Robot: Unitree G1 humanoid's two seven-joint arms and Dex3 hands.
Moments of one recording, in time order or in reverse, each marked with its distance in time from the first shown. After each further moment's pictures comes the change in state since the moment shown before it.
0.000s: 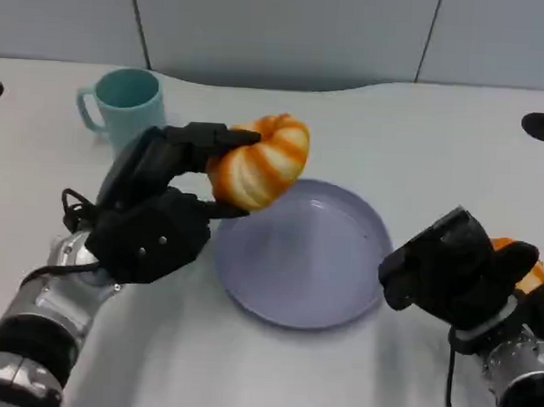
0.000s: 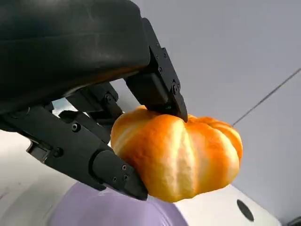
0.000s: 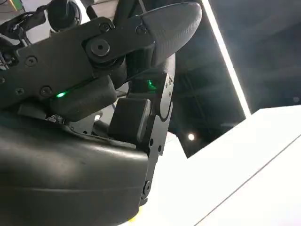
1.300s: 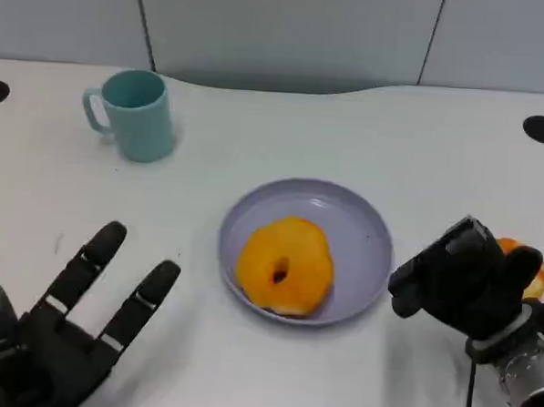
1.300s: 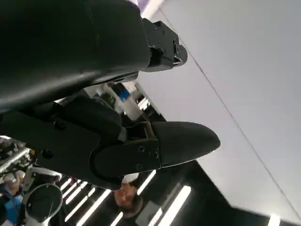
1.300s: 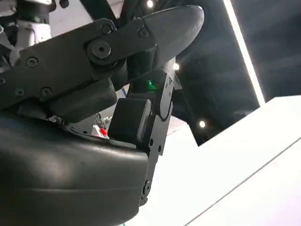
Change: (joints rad) left arm 0.570 -0.031 0.524 -0.444 -1.346 1.138 -1.301; right arm 0.056 -0.036 0.037 -0.061 -0.001 0.011 -0.049
